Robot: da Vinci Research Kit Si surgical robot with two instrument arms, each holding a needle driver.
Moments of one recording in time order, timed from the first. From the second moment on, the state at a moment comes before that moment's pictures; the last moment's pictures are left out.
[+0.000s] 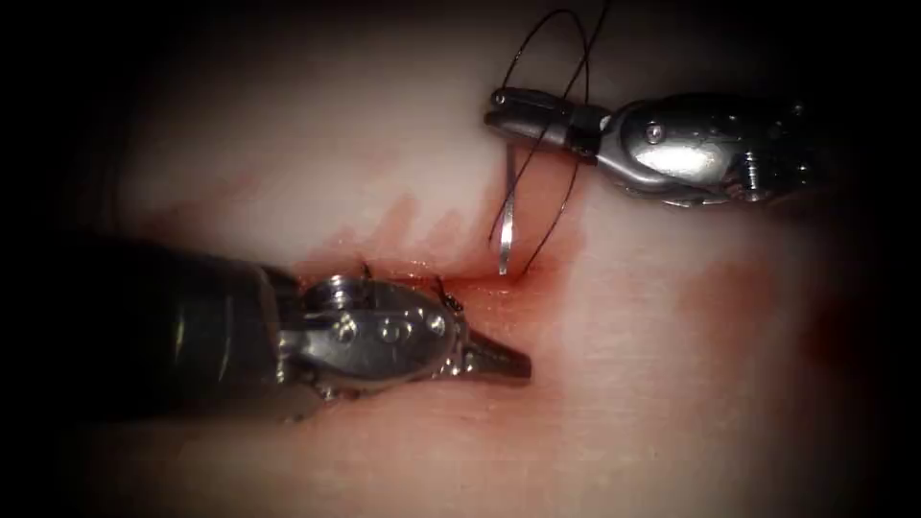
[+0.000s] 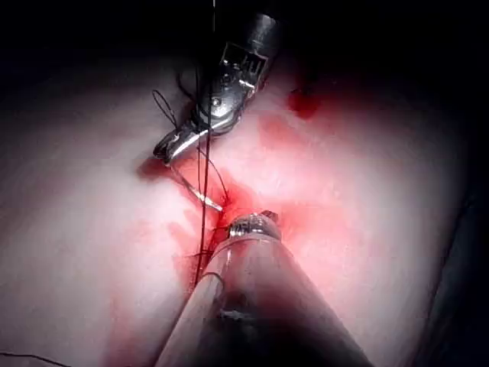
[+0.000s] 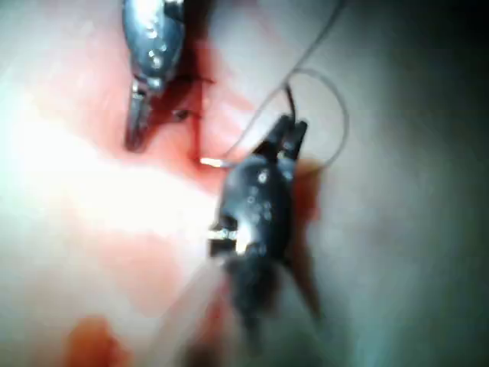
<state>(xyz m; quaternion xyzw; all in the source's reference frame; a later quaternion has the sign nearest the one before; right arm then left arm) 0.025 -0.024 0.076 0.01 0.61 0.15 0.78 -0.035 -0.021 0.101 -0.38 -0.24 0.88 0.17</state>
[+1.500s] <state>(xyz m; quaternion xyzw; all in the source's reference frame) 0.025 -0.025 0.075 0.08 0.64 0.09 0.76 -0.034 -0.022 0.102 -0.38 -0.26 0.87 0.16</state>
